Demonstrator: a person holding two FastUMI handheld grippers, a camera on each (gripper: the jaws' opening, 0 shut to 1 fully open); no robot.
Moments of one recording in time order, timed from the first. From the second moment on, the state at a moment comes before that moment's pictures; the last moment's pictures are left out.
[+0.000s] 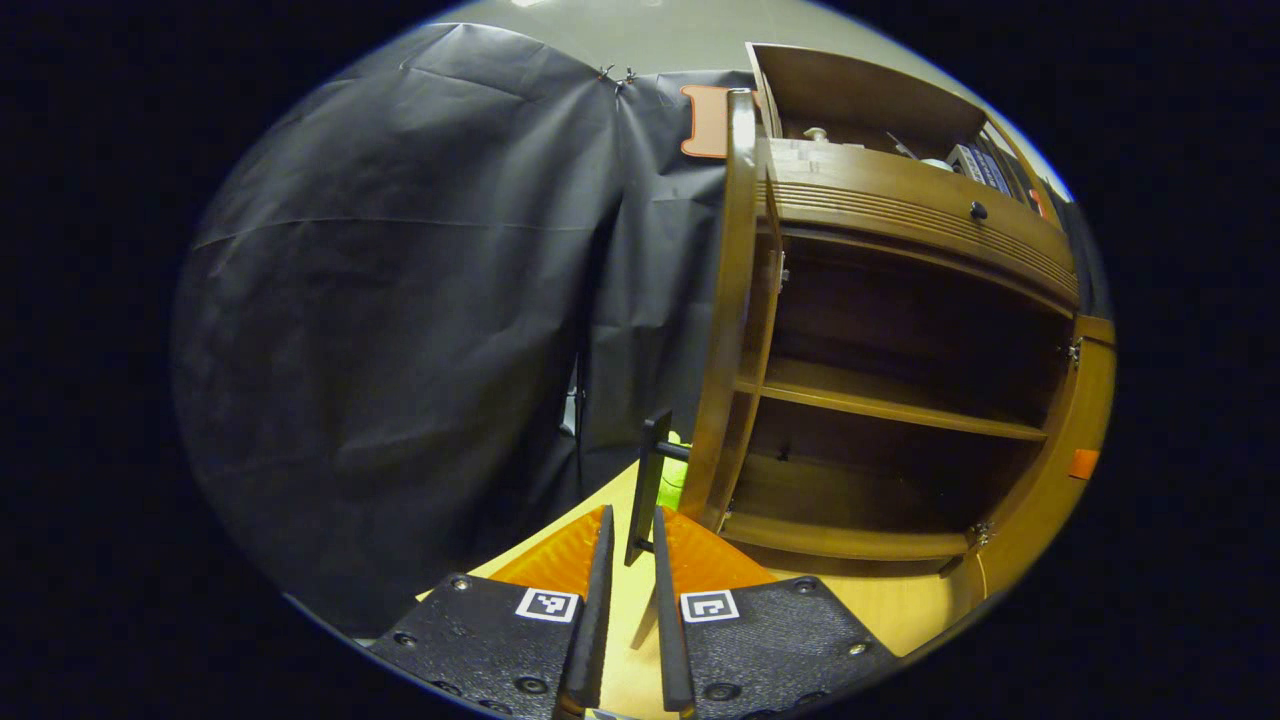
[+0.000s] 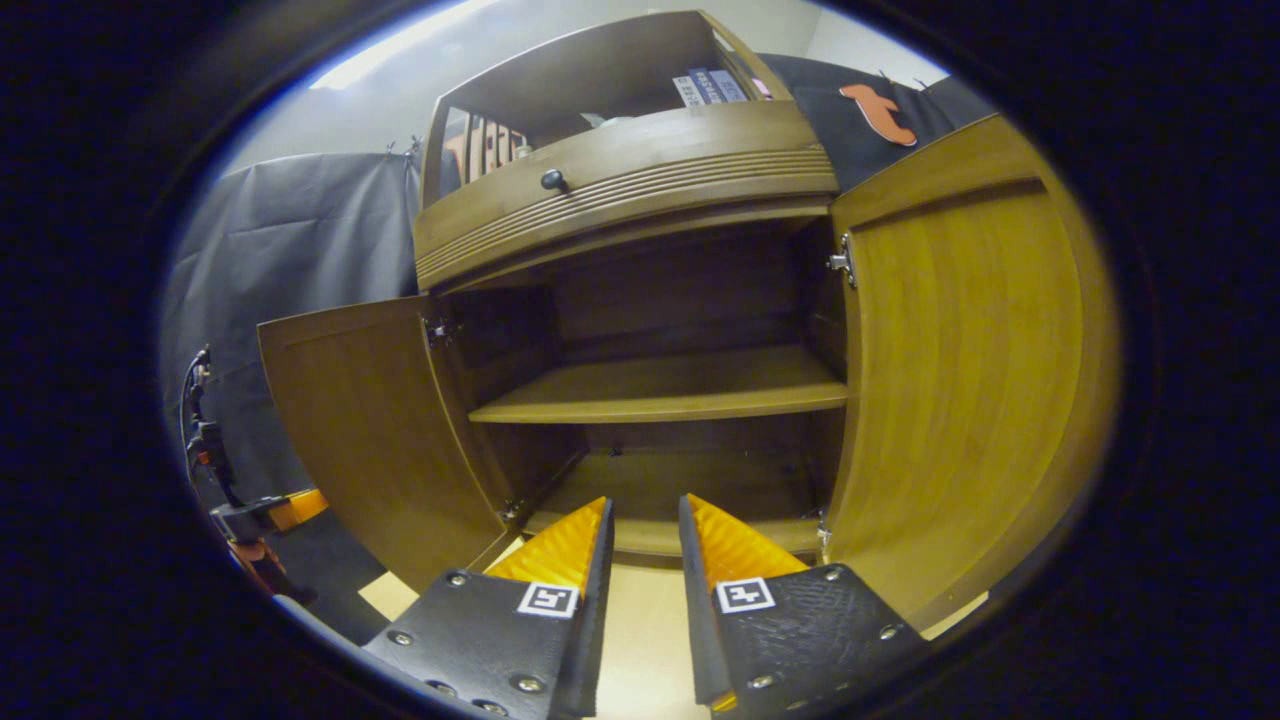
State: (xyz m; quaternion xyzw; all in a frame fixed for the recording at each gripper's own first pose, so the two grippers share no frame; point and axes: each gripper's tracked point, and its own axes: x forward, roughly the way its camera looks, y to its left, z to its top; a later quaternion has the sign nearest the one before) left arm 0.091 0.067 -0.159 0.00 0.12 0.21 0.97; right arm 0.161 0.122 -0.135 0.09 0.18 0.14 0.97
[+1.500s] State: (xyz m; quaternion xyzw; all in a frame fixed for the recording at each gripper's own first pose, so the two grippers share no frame) left arm 0.165 -0.200 -0.006 0.01 0.00 -0.12 0.99; right arm 0.151 0.078 0.020 0.07 0.04 0.06 1.00
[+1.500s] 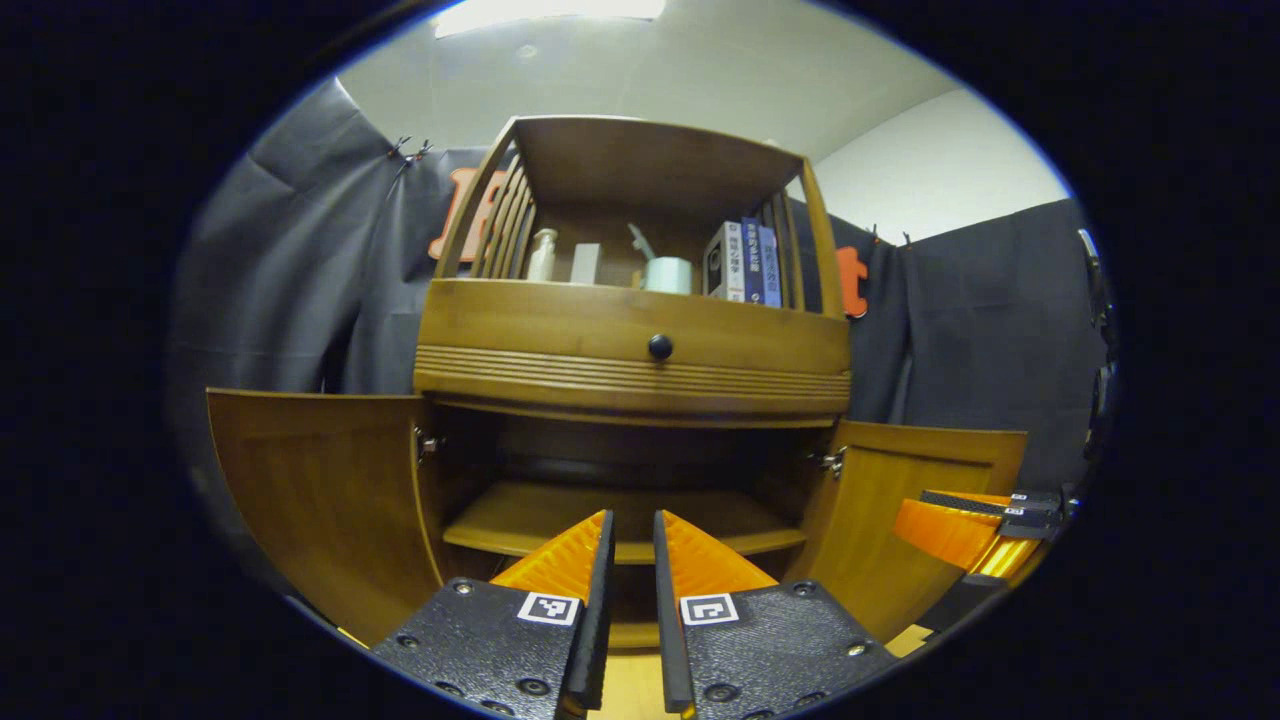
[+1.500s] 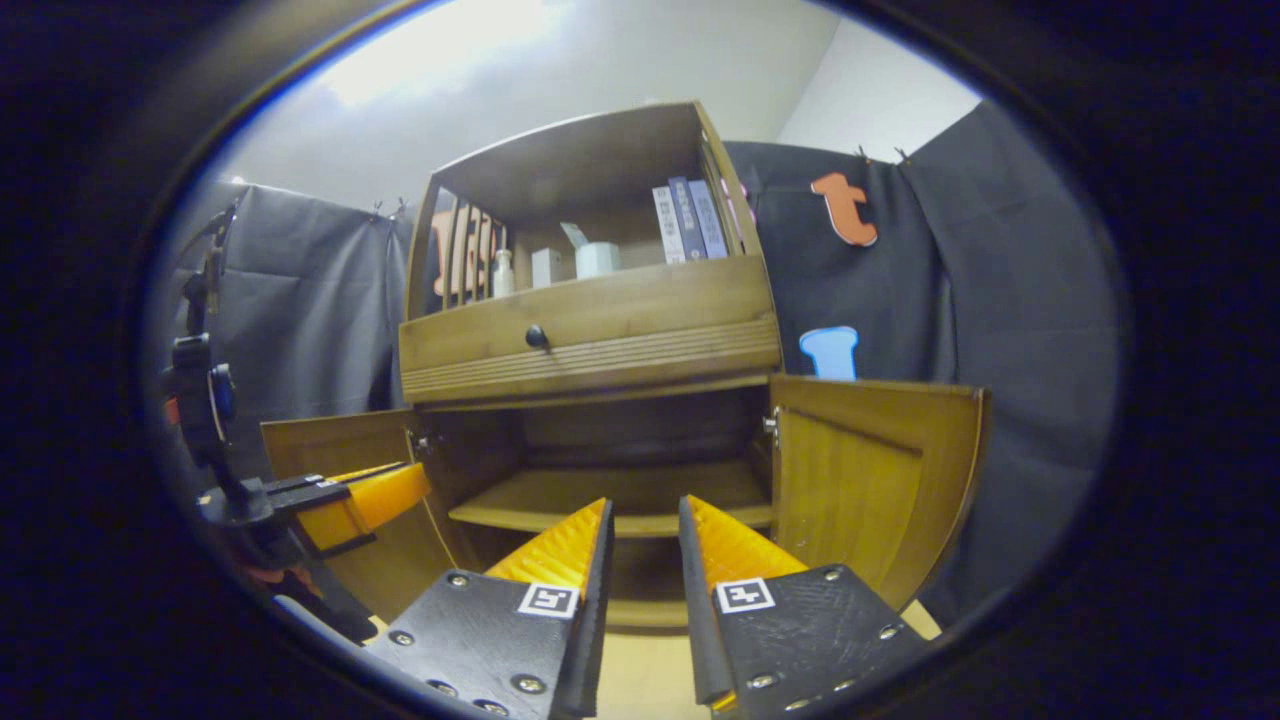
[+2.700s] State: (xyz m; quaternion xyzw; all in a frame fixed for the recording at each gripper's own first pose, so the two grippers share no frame) left arm 0.162 -0.214 0.021 0.00 -0.02 -0.12 0.99; right arm 0.143 0.090 0.064 0.03 -0.01 0.05 1.00
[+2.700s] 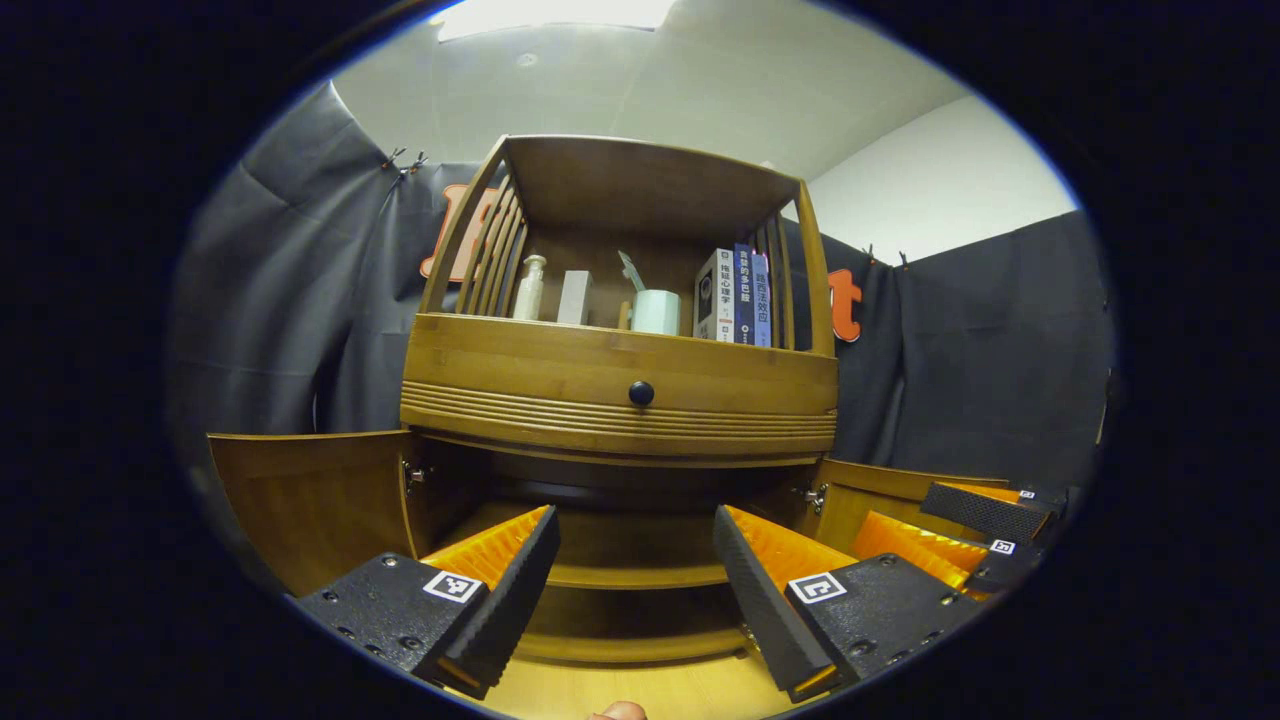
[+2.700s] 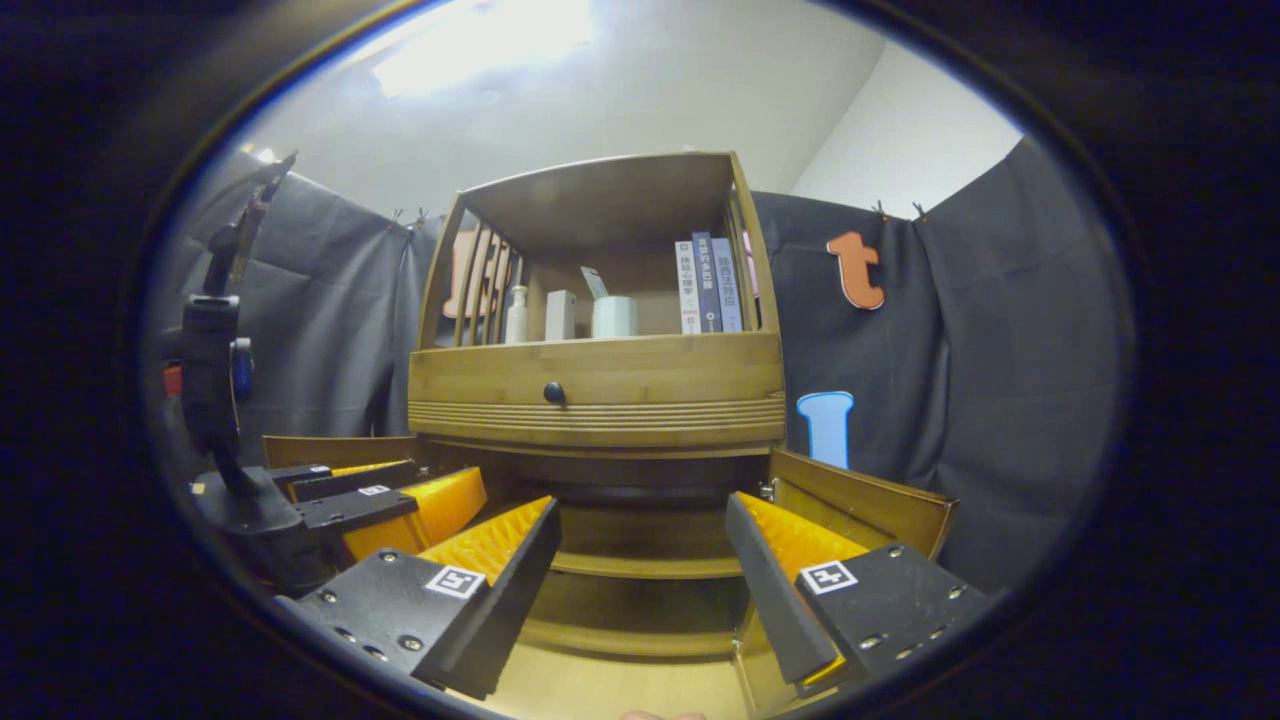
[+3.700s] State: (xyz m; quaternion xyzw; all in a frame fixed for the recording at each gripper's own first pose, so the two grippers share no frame) left arm -0.001 -0.516 -0.008 -0.02 0.02 -0.50 0.87; right arm -0.049 -0.168 0.076 -0.01 -0.02 -0.30 0.95
